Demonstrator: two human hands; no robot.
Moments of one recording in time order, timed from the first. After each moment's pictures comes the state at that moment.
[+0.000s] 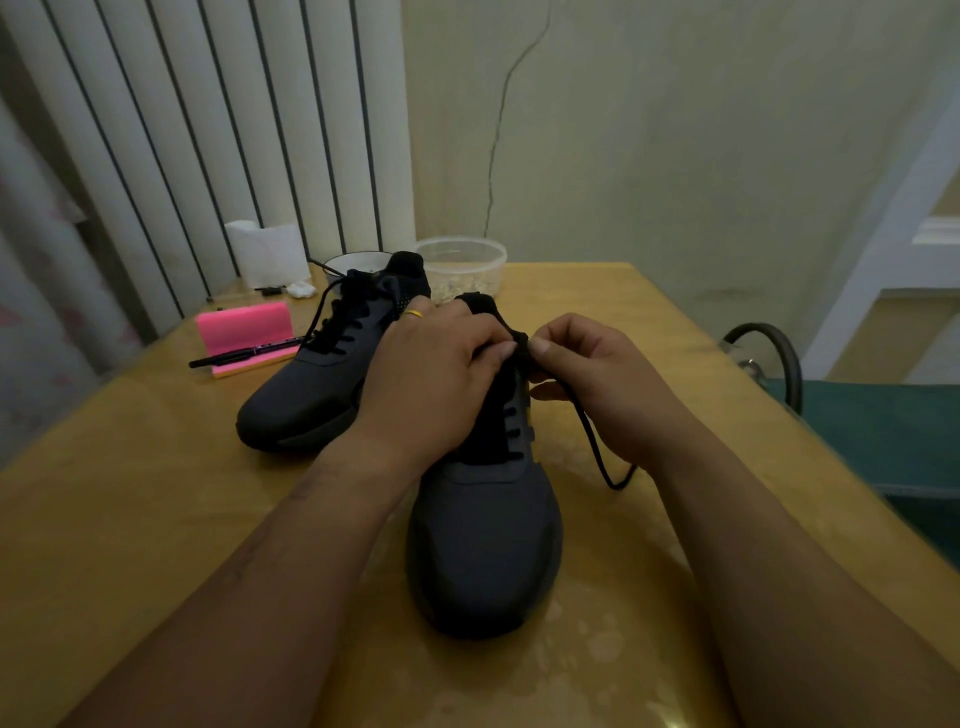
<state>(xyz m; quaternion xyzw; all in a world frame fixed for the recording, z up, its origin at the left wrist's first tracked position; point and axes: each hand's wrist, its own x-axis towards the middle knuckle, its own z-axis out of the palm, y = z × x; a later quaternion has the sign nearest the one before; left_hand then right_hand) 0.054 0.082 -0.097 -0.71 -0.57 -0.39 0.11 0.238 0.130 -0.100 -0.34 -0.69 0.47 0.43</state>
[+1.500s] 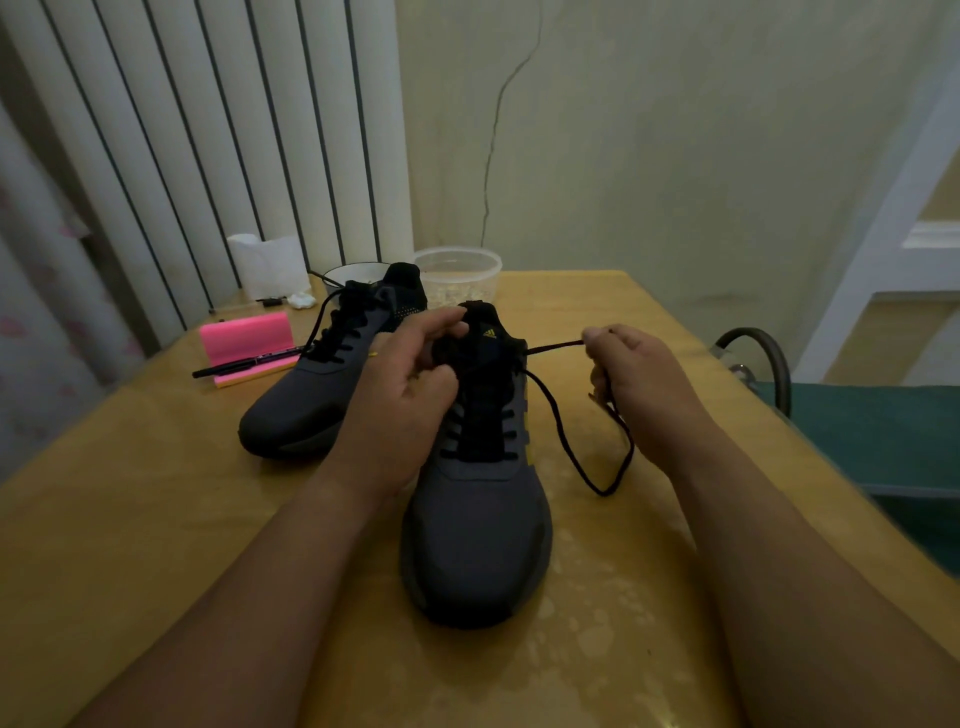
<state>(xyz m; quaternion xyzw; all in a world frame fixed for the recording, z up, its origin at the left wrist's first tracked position) 0.040 0.056 -0.115 -0.64 -0.49 -0.56 -0.18 0.267 0.136 -0.099 -0.49 -0.63 0.39 0.46</state>
